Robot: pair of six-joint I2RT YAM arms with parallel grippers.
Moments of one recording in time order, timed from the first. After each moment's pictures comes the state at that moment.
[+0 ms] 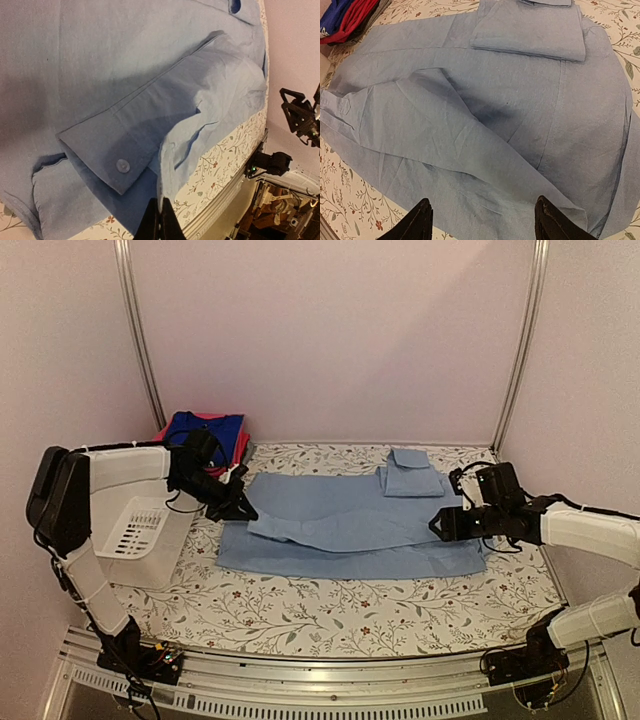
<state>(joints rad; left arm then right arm) -0.33 1.74 1.22 -0.62 0.66 -0.40 0.45 1.24 0.68 -0.21 -0.08 0.27</state>
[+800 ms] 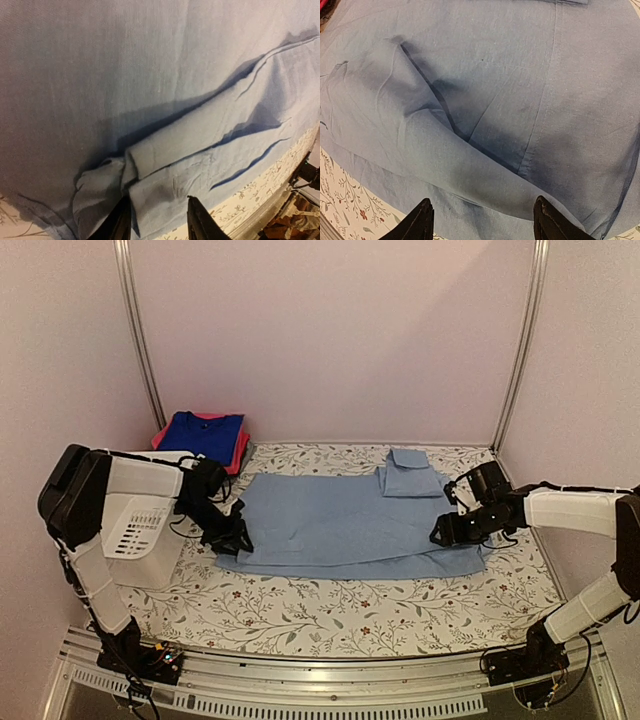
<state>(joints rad) -0.35 1.84 1.07 -0.61 0.46 -0.38 0.38 1.43 0.77 -0.34 -0.16 0.24</state>
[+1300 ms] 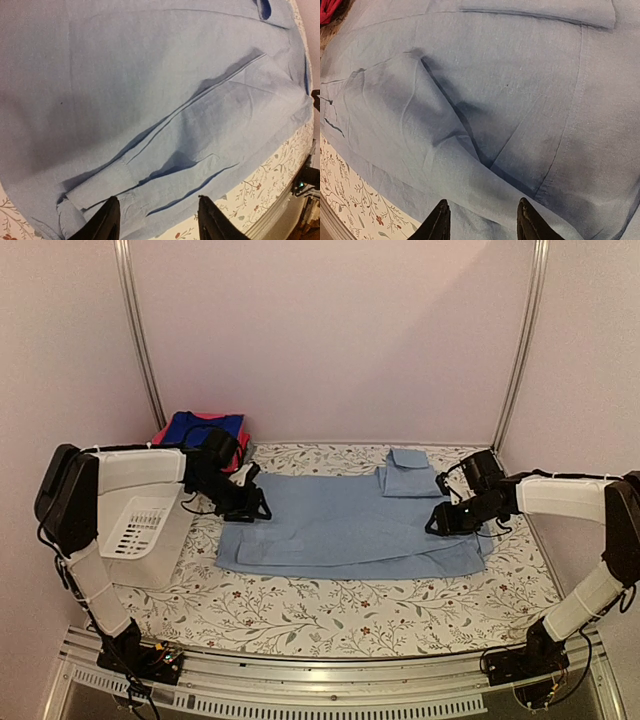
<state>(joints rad) -0.43 1.78 1.22 -0.57 0.37 -0.35 0.37 1.51 0.88 -0.37 -0.23 0.23</state>
